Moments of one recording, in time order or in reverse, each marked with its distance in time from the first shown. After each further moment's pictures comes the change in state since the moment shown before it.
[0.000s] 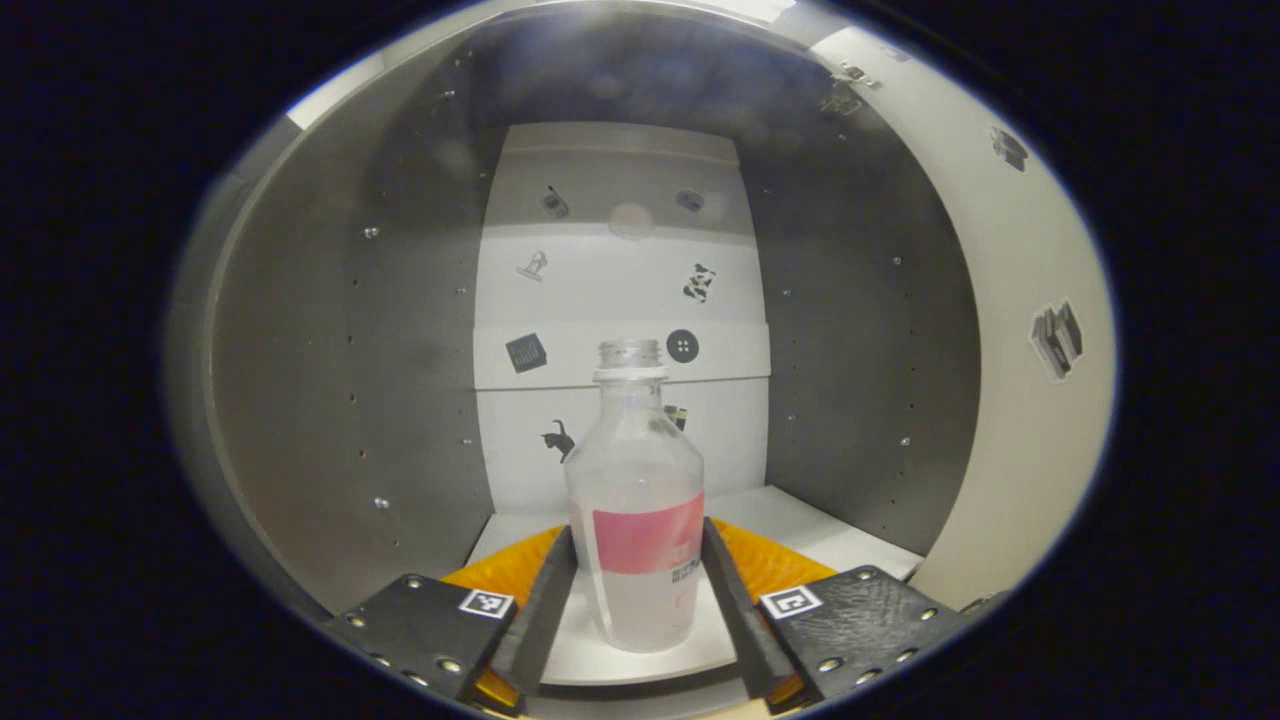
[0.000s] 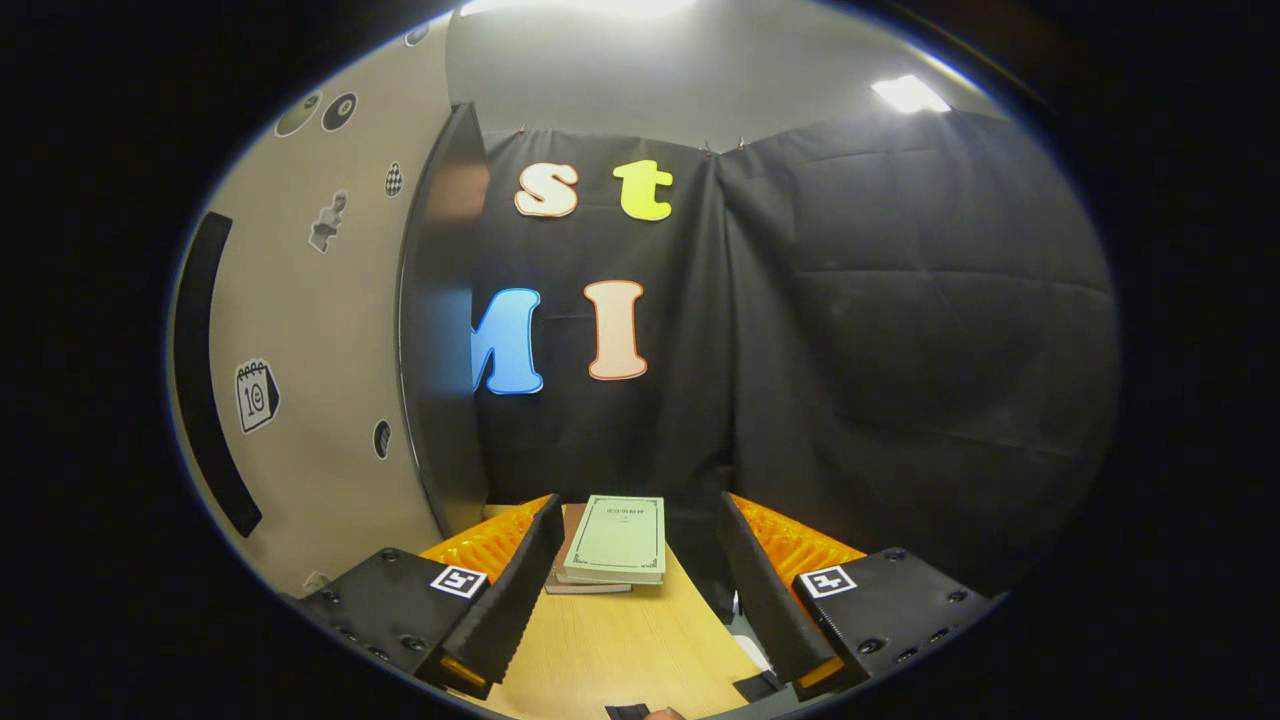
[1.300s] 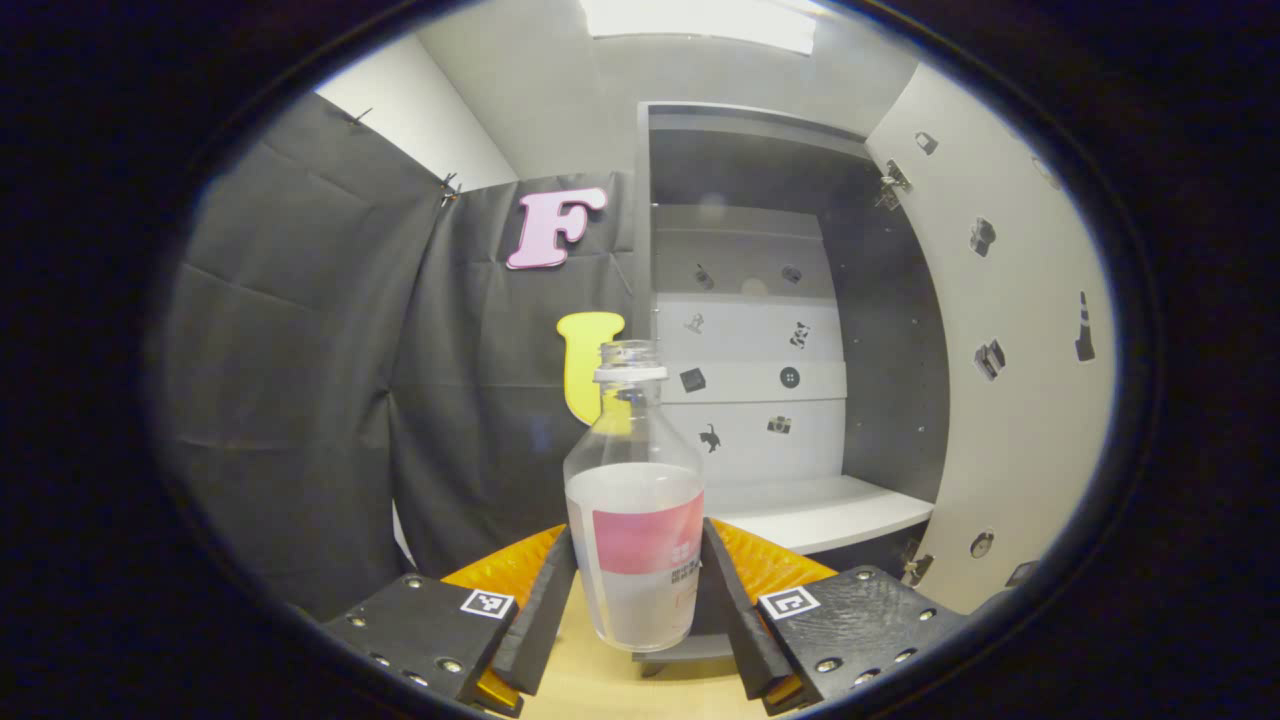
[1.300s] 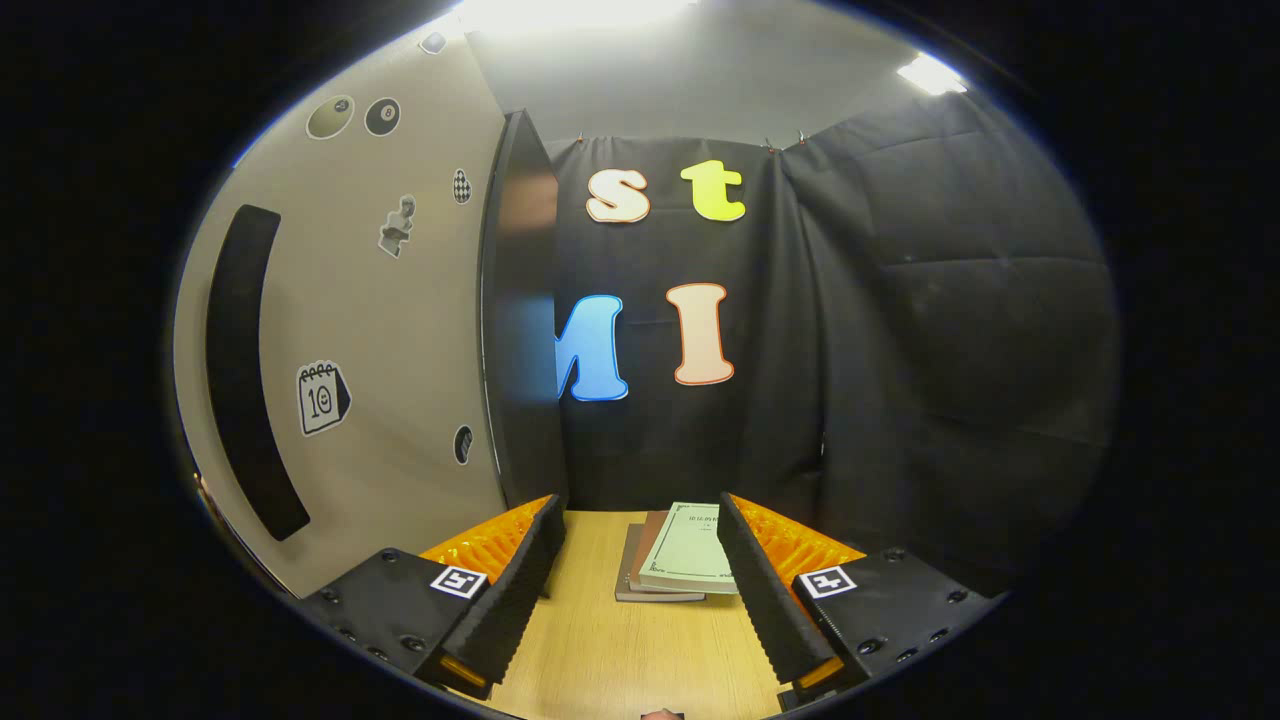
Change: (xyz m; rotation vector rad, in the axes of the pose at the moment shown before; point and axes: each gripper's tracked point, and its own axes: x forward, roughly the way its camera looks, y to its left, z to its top) left arm -0.237 0.104 -0.019 -0.029 -0.107 0.317; right arm 0.009 0.043 -0.006 0.035 -0.019 0.268
